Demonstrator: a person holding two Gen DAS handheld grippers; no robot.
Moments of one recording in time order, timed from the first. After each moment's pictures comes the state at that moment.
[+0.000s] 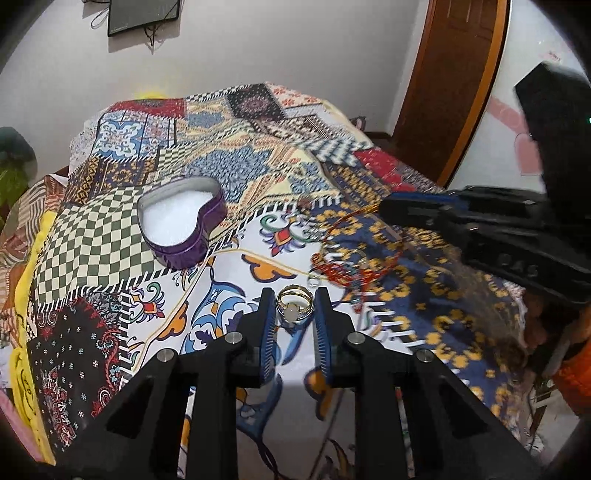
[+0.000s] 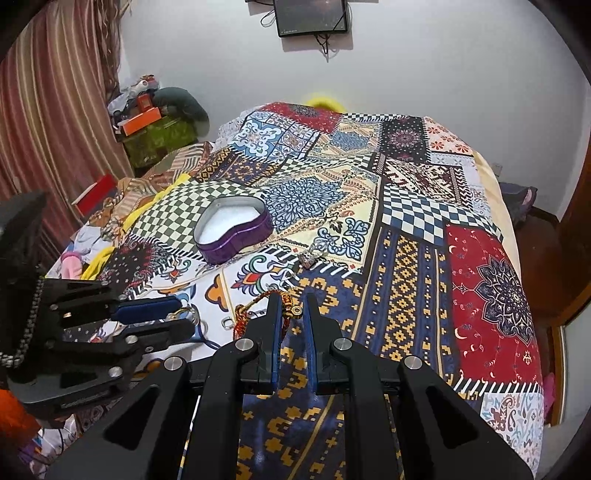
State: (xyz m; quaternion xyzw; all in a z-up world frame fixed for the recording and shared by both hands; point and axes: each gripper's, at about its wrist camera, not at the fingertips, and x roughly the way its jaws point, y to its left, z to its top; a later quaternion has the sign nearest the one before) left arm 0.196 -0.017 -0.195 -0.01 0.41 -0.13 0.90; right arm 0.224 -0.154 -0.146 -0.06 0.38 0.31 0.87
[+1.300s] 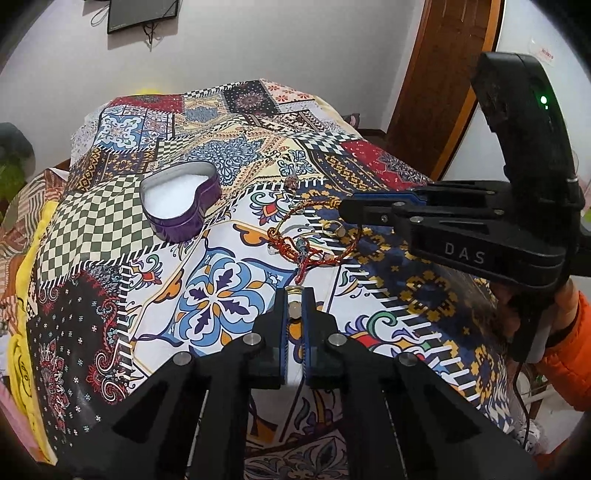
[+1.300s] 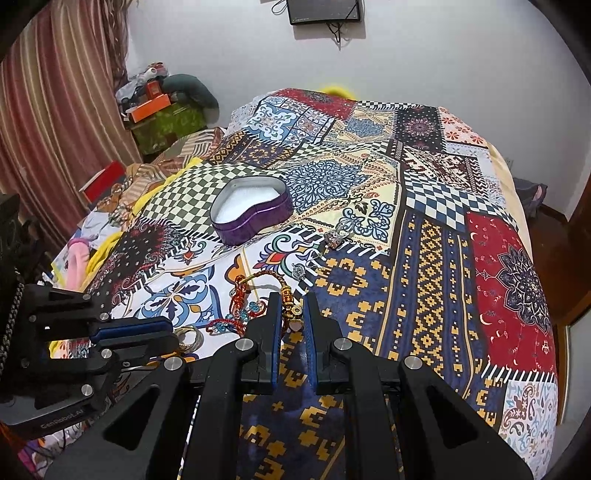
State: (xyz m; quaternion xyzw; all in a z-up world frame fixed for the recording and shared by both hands) left arm 0.166 -0.020 -0.197 -0.02 0.42 -0.14 0.90; right arm 0.213 -0.143 -0.157 -0.07 0.40 0.32 0.86
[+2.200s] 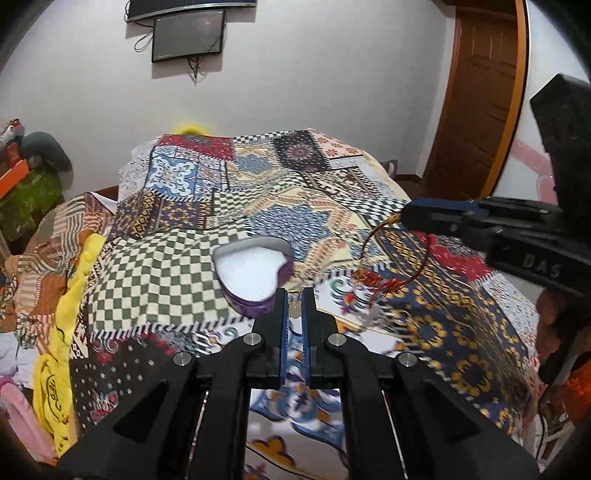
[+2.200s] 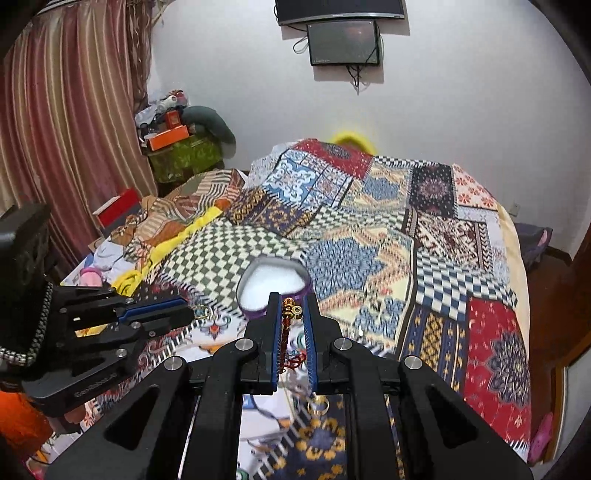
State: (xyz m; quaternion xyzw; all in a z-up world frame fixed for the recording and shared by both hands) left arm 0.201 0.036 -0.152 -0.02 0.35 -0.06 0.94; right arm 0.231 -0.109 -0.092 -0.07 0.33 0.35 0.87
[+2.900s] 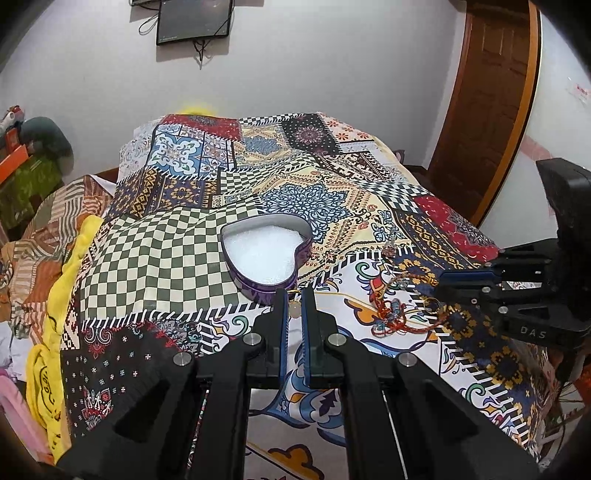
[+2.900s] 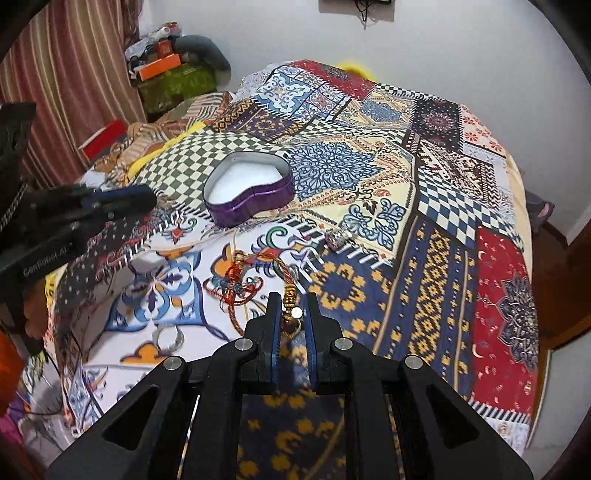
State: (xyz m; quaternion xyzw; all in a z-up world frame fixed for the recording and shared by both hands) left arm 0.213 0.046 -0.181 -0.03 0.37 -0.06 0.93; right arm 0.230 -0.128 -0.155 -0.15 0.43 0.33 0.82
